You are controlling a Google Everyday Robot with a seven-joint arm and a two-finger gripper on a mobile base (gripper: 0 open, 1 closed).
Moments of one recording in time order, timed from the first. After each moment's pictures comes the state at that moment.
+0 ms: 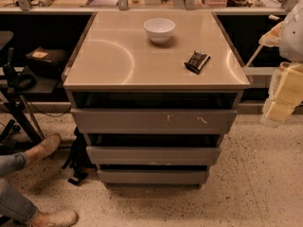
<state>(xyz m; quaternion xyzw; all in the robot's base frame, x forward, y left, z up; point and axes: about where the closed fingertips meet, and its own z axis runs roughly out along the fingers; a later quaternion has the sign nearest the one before) 0.438 -0.216 0.977 -0.60 0.78 -0.04 0.16</state>
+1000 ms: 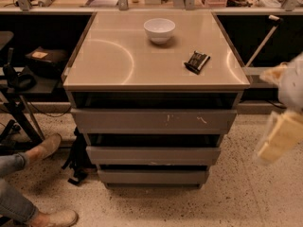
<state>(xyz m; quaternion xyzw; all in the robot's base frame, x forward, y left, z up) 0.407 -0.215 0.919 -0.57 0.80 0.00 0.19</state>
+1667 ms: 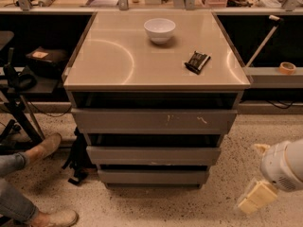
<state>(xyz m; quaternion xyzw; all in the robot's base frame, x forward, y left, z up) 0.371 -0.246 0.725 -0.48 0.85 0.10 0.20</state>
